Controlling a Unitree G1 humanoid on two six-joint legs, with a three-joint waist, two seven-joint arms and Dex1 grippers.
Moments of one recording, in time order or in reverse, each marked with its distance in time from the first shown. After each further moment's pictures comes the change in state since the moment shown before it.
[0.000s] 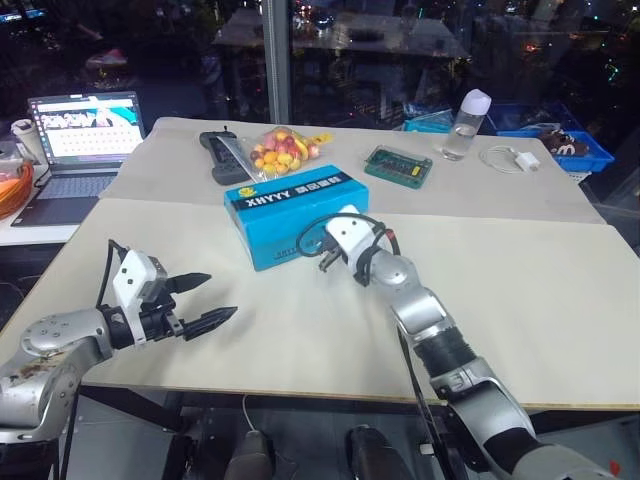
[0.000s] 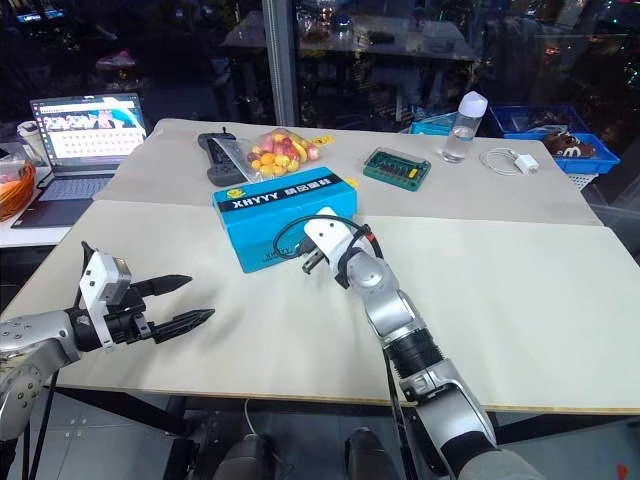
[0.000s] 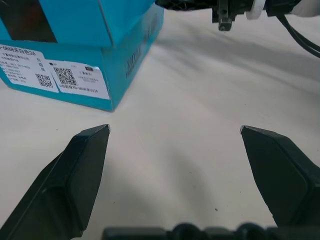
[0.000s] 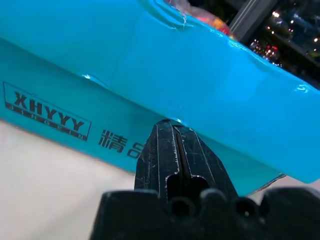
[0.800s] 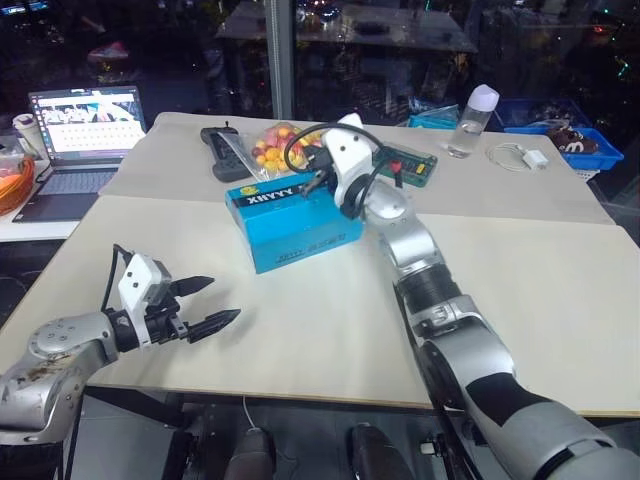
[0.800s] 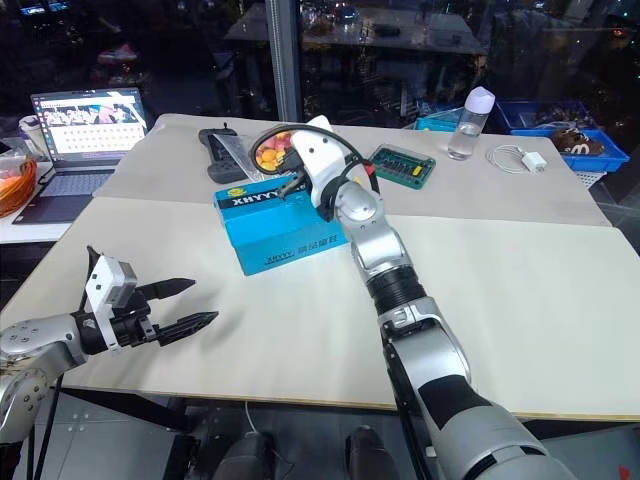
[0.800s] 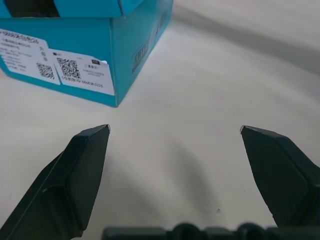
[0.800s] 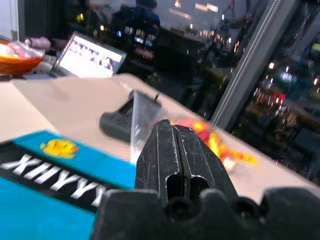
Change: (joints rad) left arm 0.010 -0.015 -0.014 -0.003 0.006 -0.002 0.014; right arm -0.314 0.020 -0.164 0.166 0.159 -0.134 0.101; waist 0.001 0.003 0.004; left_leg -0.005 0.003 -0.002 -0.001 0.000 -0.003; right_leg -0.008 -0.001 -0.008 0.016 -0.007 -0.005
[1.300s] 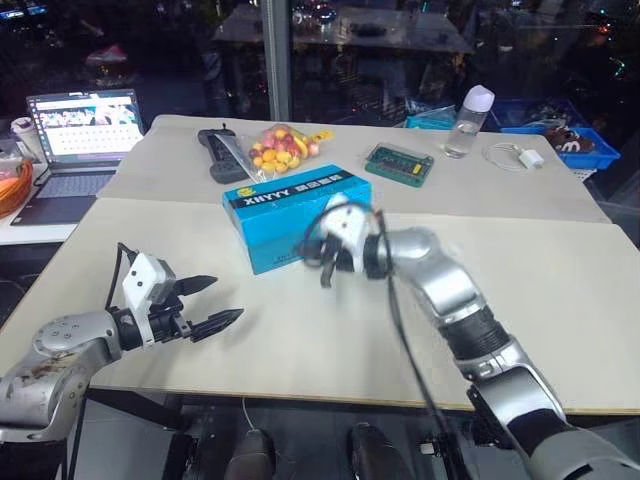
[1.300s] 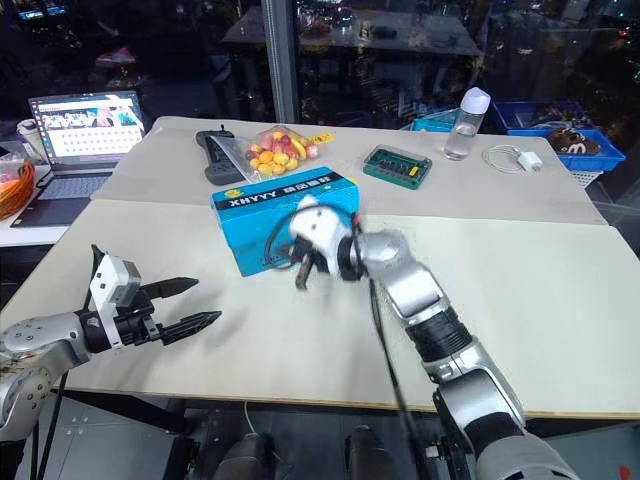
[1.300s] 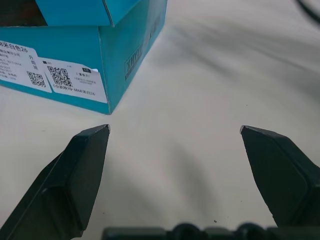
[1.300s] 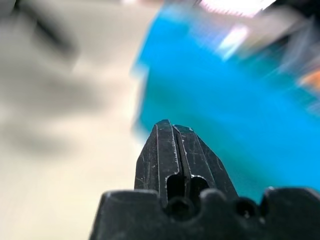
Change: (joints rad) left arm -0.012 0.000 -0.017 0.001 0.003 0.000 0.003; right arm 0.287 -0.180 0.309 -0.371 0.058 0.337 0.439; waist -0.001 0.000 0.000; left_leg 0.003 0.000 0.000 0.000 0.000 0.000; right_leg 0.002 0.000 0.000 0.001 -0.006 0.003
